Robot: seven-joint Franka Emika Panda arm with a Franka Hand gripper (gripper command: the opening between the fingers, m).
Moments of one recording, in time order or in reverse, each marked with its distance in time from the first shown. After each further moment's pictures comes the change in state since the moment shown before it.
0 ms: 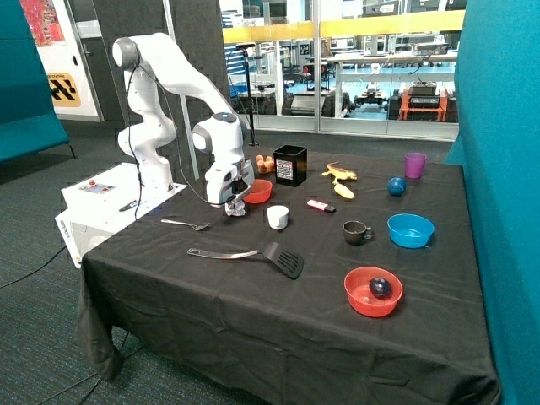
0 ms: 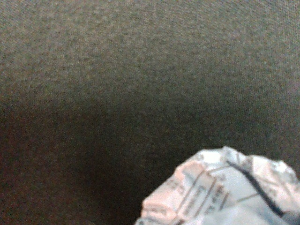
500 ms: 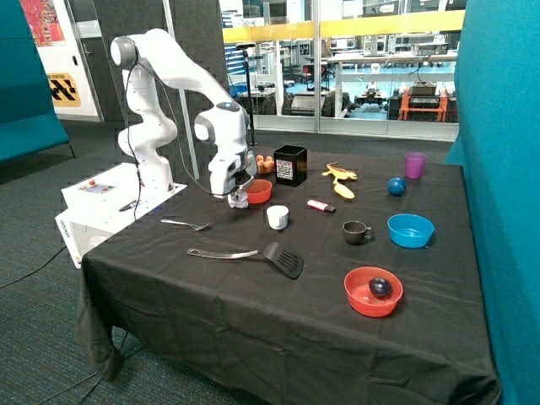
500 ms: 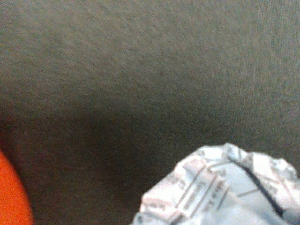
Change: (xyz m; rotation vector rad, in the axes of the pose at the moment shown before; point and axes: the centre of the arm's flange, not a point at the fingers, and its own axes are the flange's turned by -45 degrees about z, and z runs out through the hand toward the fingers) arm 0.009 -0.011 -0.033 0.006 -0.001 -0.036
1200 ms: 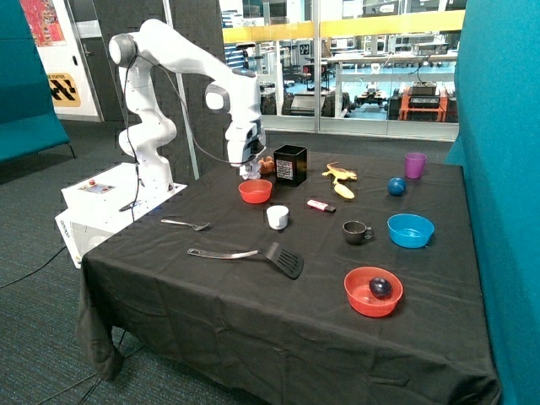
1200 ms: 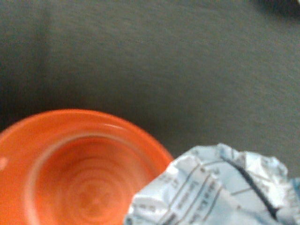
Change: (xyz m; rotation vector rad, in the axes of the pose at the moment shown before) arm 0.025 -0.062 -0.081 -0.003 -0.005 -0.151
